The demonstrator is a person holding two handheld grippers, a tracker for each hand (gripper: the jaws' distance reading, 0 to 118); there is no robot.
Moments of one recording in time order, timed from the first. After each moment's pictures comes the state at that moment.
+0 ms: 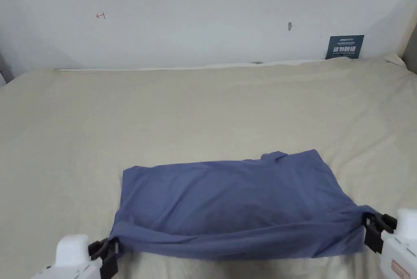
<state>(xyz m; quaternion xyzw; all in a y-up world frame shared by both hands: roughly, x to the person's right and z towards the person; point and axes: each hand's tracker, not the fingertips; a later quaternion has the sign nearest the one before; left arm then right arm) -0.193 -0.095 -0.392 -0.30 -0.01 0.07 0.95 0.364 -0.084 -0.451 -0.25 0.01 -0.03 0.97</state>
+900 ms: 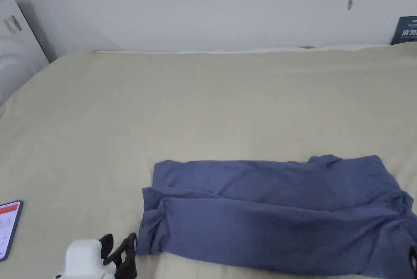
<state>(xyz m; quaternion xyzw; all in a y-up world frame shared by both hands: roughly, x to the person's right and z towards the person) -0.194 -0.110 -0.374 -0.26 0.08 0.05 0.96 0.336 -0.114 -0.437 -0.25 0.01 0.03 0.97</state>
